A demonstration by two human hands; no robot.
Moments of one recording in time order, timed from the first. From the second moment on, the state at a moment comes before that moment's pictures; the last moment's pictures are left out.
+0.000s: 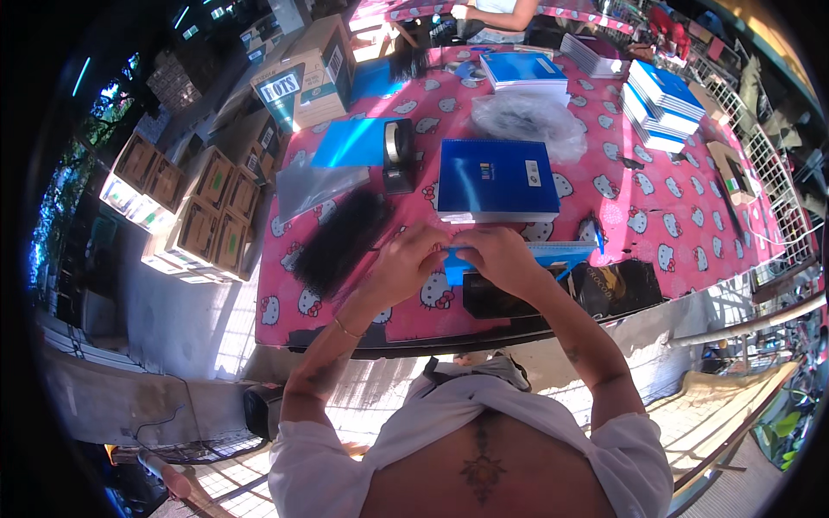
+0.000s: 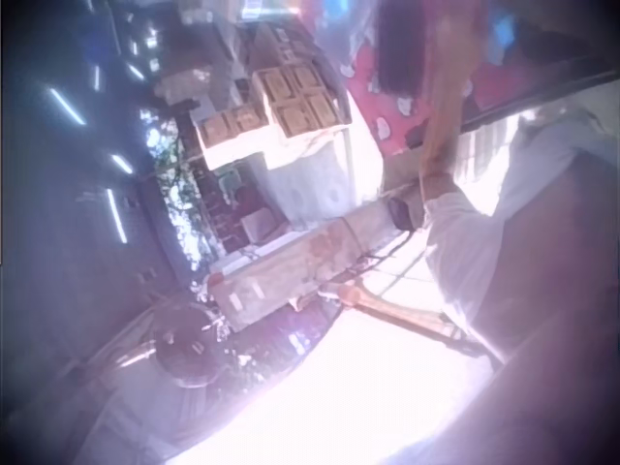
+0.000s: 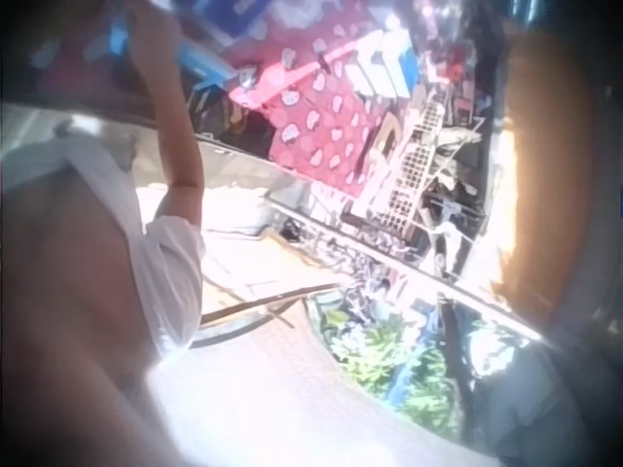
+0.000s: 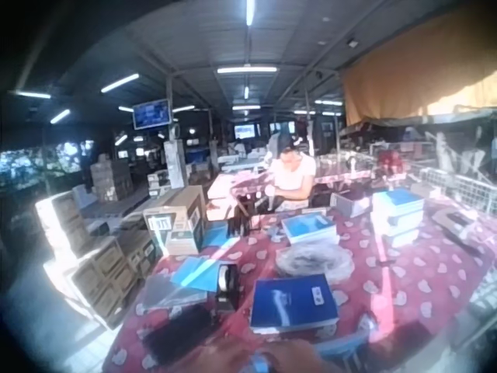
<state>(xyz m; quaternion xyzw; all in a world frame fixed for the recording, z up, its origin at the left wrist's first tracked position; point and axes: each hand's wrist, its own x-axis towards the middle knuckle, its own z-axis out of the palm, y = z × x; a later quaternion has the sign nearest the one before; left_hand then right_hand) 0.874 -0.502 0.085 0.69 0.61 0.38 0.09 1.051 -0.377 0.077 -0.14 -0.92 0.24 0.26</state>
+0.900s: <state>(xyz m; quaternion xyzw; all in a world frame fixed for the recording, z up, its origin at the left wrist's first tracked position) 0.929 -0.479 0.048 0.64 0.74 0.19 -0.09 1.077 -0.350 0.073 -0.16 -0.95 0.17 0.21</state>
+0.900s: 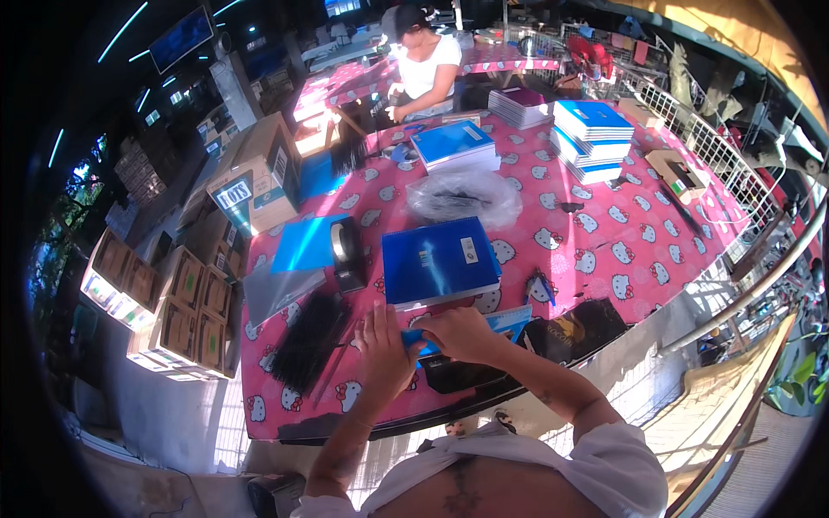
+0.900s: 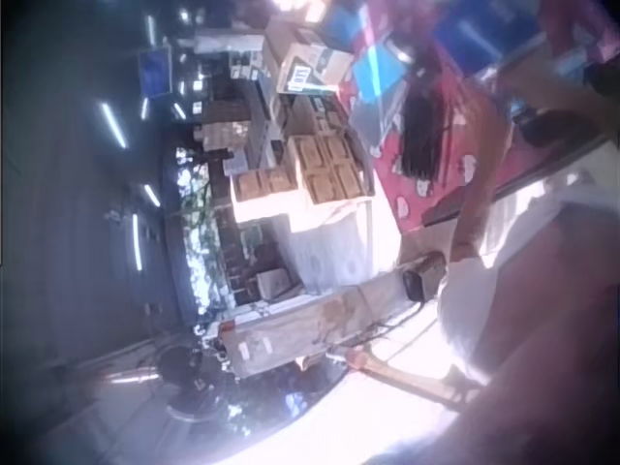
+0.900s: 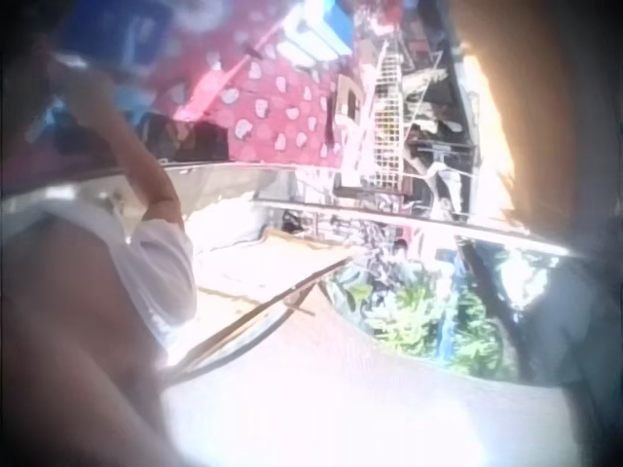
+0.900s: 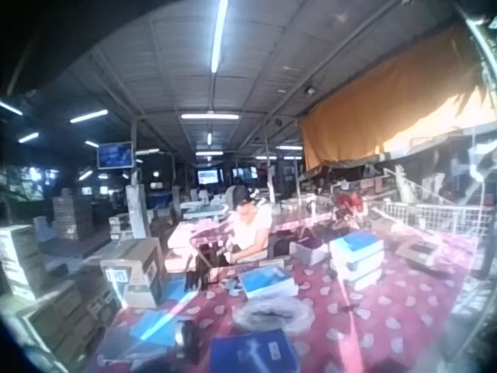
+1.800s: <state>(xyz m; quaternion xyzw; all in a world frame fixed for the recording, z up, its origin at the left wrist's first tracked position) 0.900 -0.461 0.102 0.69 0.72 0.04 0.07 1.123 -0.318 0.088 -0.16 -0.96 0.15 0.16</state>
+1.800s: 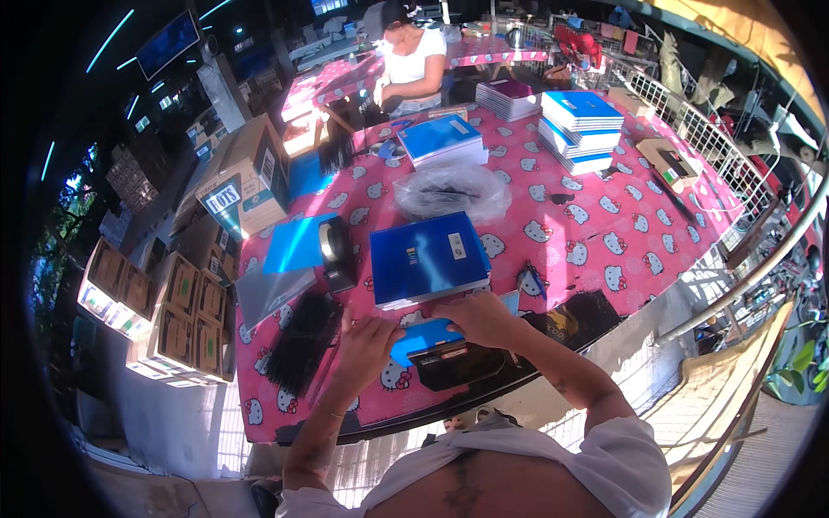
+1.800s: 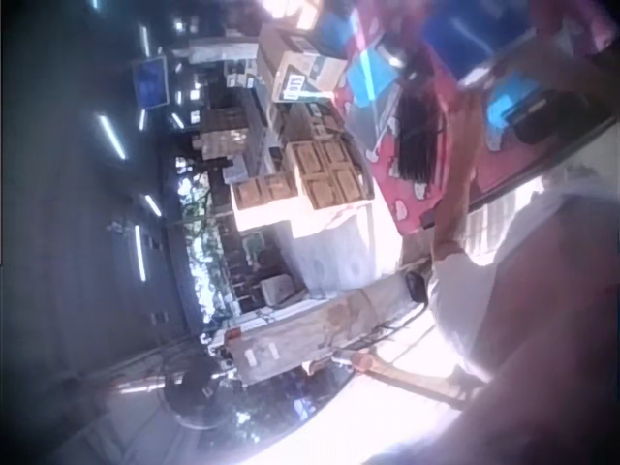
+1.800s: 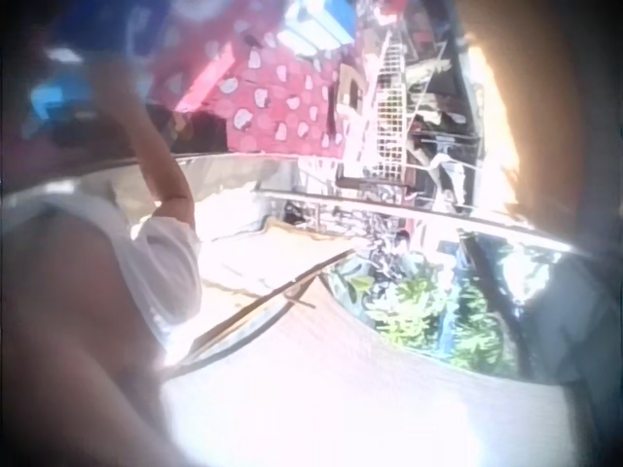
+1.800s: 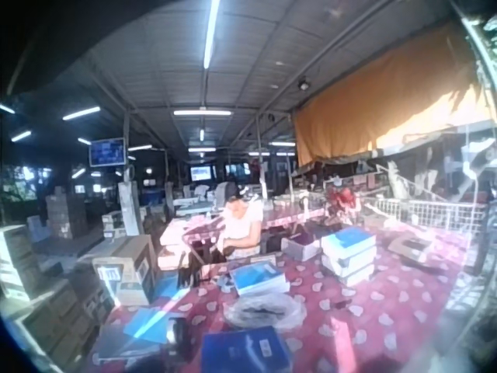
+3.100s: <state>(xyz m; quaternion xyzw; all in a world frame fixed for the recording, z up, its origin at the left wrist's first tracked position) 0.957 -0.437 0.104 0.73 0.67 0.08 0.10 1.205 -0.275 0.032 -0.19 -0.66 0.68 0.26</state>
